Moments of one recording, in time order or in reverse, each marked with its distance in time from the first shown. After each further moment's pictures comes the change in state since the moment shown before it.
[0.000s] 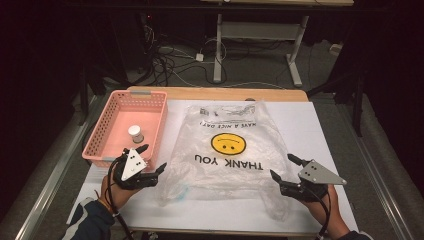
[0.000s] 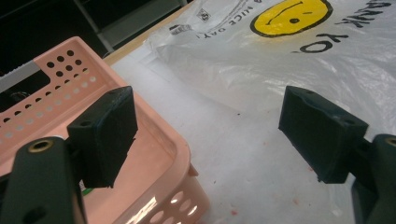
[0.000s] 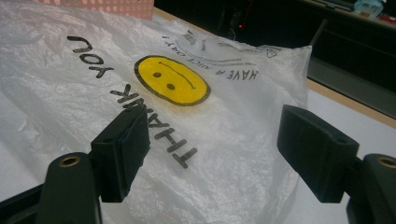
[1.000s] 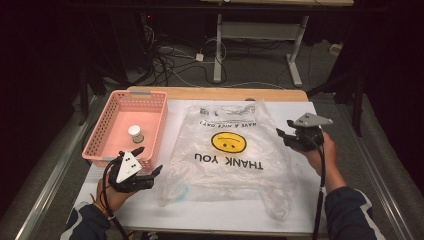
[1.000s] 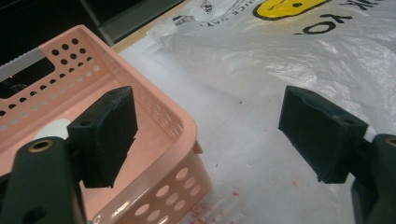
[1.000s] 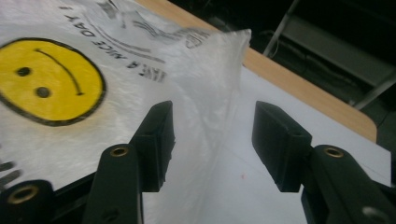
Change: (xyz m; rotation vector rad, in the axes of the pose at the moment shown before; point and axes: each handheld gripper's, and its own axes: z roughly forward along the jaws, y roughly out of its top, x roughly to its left) left arm 0.003 -0.007 -0.007 0.003 0.004 -0.004; right arm -0.098 0.040 0.083 0.210 -0.062 0.008
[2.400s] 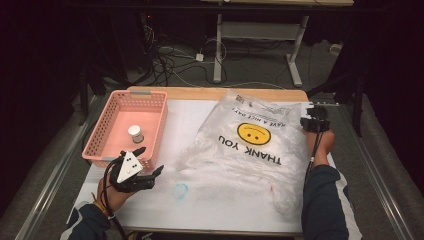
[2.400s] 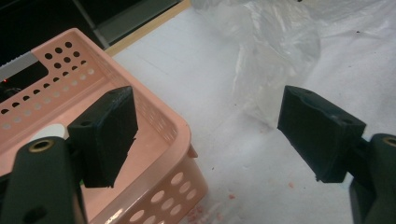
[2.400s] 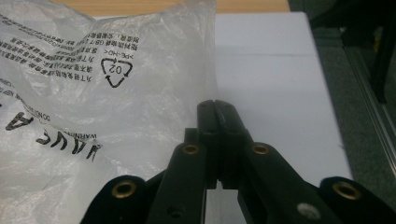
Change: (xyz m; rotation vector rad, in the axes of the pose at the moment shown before) left arm 0.000 0.001 0.000 0.002 -0.019 -0.002; right arm -0.085 -0.035 0.070 0.238 -0.310 0.570
